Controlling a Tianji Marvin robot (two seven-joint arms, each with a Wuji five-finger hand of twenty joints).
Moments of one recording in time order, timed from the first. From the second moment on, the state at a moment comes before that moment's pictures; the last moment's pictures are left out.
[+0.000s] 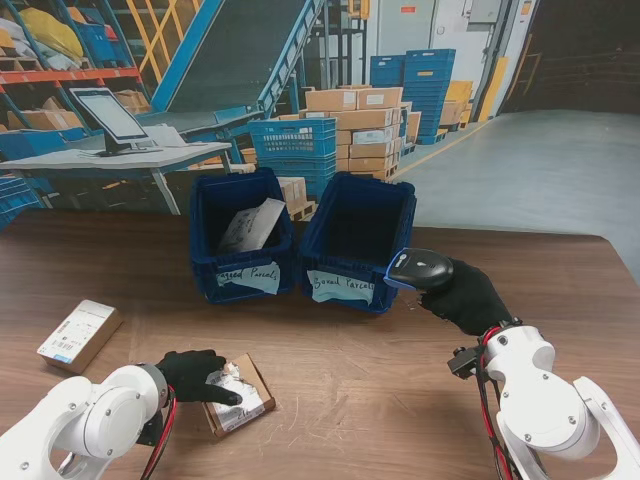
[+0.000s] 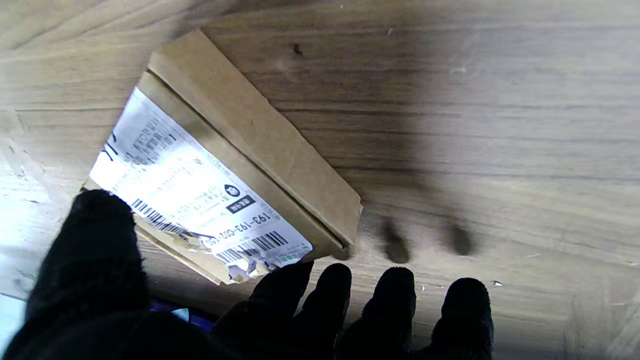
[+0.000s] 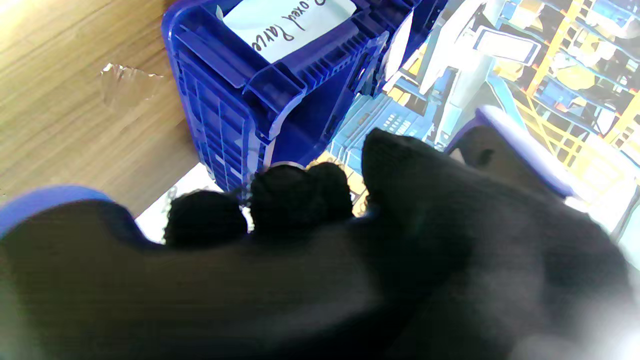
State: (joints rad) left arm 1.72 -0.98 -1.30 -1.84 0.86 0.16 -0.63; right arm -1.83 -1.13 1.48 -2.04 -0.34 0.19 0.01; left_hand 0.61 -0.14 0.03 -0.04 0.35 0.39 0.02 0.23 0.25 0.29 0.05 0.30 0.16 0.34 0.07 0.29 -0.04 0.40 0.23 0.44; right_hand 0.79 -0.72 1.12 -0.06 0.71 -0.02 0.99 1.12 0.87 0.14 0.94 0.91 1.13 0.05 1.15 0.90 0.83 0.21 1.34 0.95
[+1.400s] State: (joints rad) left arm 1.70 -1.00 -1.12 -1.92 1.17 0.35 -0.69; right arm -1.85 -1.13 1.50 -2.06 -0.33 0.18 0.00; left_hand 0.55 -0.12 0.01 -0.04 0.28 0.46 -0.01 0.22 0.20 0.33 0.03 0.28 0.10 0.34 0.06 0.26 -0.06 0.42 0.21 0.42; right_hand 0.79 -0.72 1.12 -0.06 0.72 -0.02 0.98 1.12 0.87 0.14 0.94 0.91 1.13 0.05 1.15 0.90 0.83 0.22 1.34 0.95
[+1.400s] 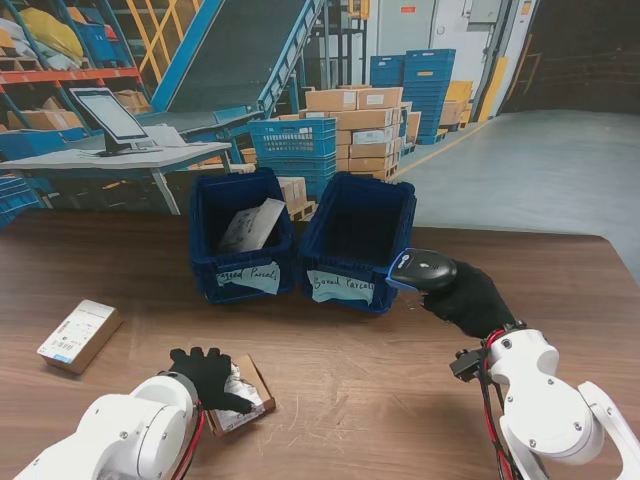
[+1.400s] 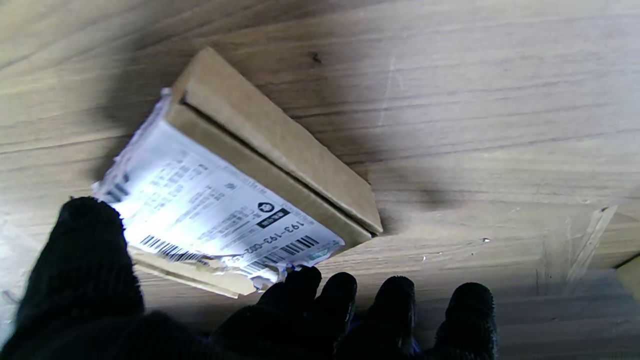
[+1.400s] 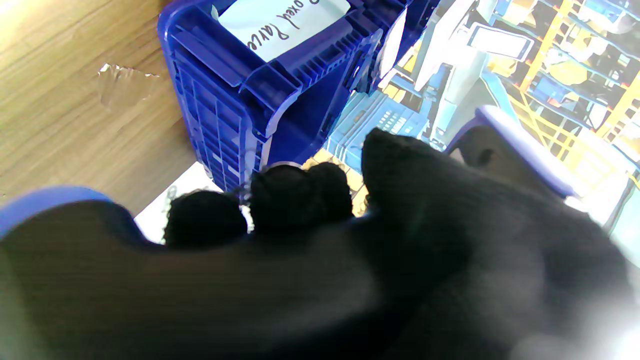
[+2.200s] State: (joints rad) left arm 1.63 -0.99 -1.08 -1.94 1.23 0.39 -0.81; right arm -1.85 -1.13 1.50 -2.05 -0.32 0.18 0.00; left_hand 0.54 -0.13 -0.01 -0.05 0.29 0.48 0.00 0.21 0.16 0.36 0.02 0.27 0.09 0.35 0.05 0.26 -0.08 0.43 0.19 0.39; right_hand 0.80 -0.72 1.12 -0.06 0.72 -0.02 0.98 1.13 0.88 0.14 0.94 0.91 1.13 0.06 1.15 0.90 0.83 0.23 1.34 0.95
